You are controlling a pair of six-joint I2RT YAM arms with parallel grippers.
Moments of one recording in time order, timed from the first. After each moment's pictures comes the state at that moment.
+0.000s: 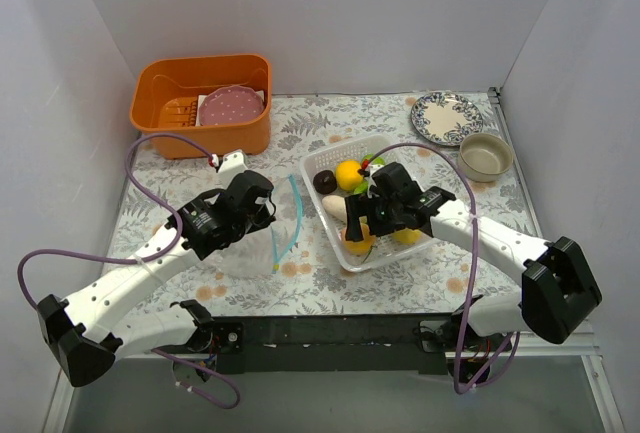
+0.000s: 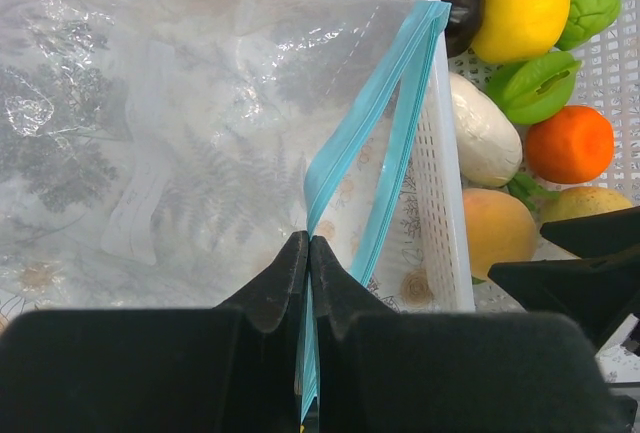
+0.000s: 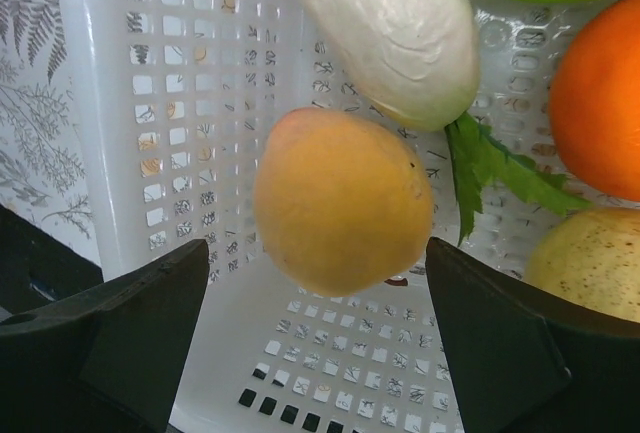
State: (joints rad) left arm -0.80 1.05 1.03 -0.83 -0.47 -0.93; right arm 0.71 1.33 0.90 -0.50 -0.15 0.39
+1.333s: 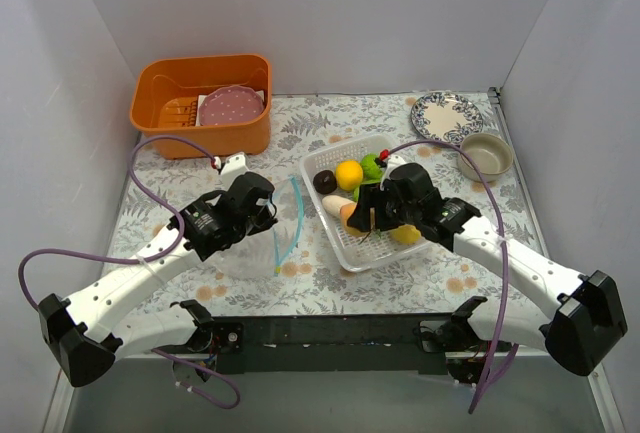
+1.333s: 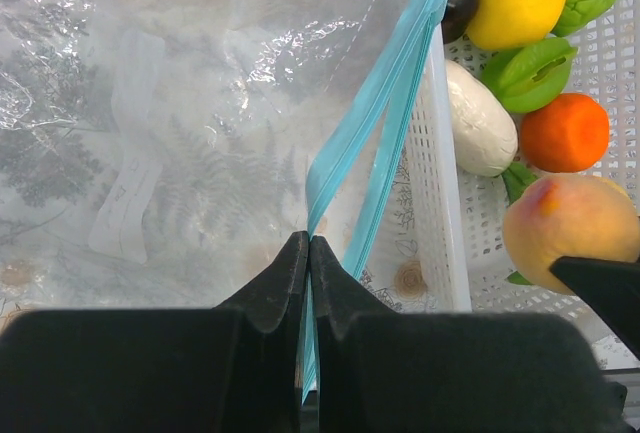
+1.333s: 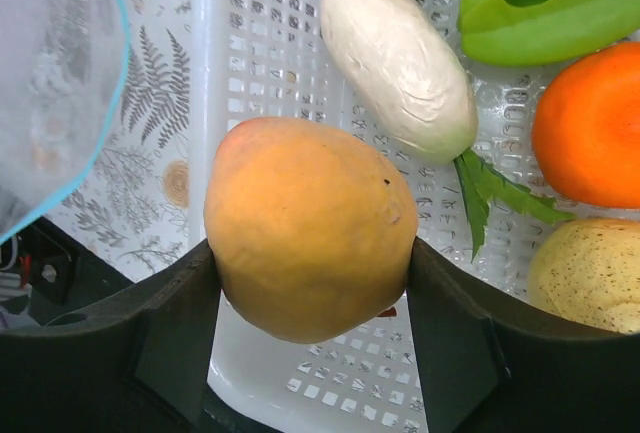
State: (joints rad) left arm -0.80 1.04 1.01 -0.81 -0.44 -0.94; right arm 0.71 1.15 0.83 -0.39 -0.12 0.47
